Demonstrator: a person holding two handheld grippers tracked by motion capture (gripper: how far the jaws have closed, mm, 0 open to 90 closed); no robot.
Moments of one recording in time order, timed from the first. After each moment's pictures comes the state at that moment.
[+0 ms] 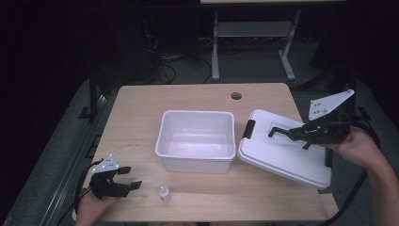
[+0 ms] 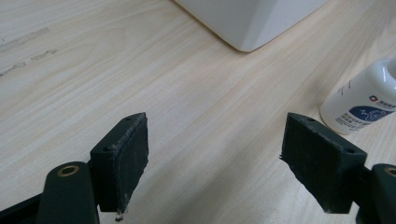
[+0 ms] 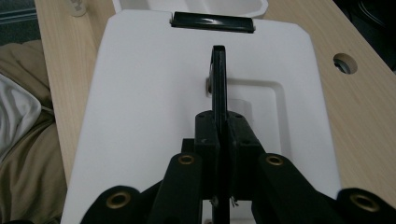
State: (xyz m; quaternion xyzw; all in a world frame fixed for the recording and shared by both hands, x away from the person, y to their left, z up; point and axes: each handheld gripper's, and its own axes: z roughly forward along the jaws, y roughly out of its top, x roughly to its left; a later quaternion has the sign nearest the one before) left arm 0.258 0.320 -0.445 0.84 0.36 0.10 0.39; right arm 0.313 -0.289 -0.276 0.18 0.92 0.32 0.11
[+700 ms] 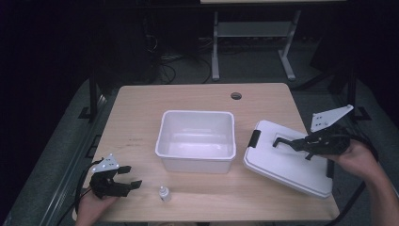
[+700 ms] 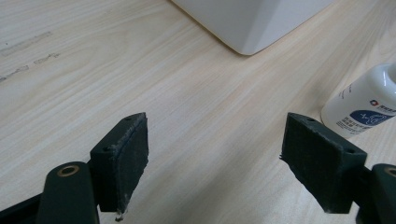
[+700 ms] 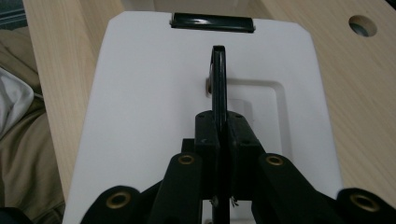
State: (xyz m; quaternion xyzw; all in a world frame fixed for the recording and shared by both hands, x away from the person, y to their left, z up) left arm 0.259 0.319 -0.446 0.84 0.36 0.10 0.39; right arm 0.310 -0.308 -0.321 0.21 0.92 0.32 0.09
